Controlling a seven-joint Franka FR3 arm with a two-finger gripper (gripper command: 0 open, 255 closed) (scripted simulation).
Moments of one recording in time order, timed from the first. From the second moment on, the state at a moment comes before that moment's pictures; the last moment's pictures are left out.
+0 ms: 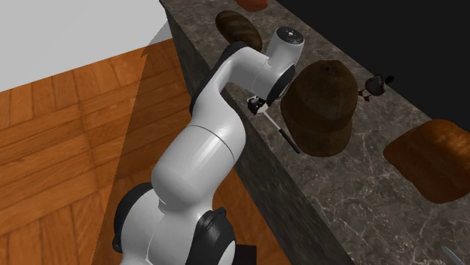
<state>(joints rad) -0.14 0.57 -0.33 -1.19 0.33 1.82 -1.15</state>
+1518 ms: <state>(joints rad) -0.19 0.56 -0.34 -0.98 0.33 1.59 -1.14</state>
